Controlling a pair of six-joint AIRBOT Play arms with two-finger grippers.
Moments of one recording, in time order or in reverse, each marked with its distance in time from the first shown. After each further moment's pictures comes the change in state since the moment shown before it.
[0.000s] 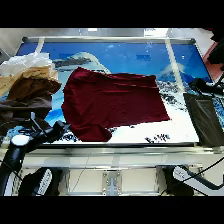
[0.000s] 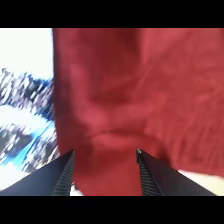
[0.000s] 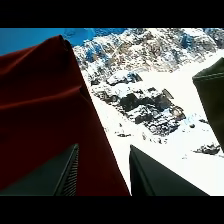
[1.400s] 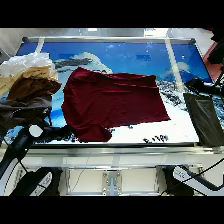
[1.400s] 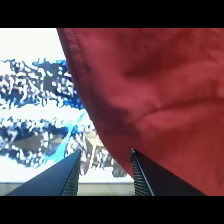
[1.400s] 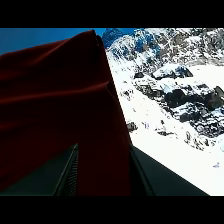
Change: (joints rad) left arm -0.278 -0.209 0.146 0.412 0.043 -0.129; right arm -0.002 0.010 -0.019 0.107 0.022 -0.116
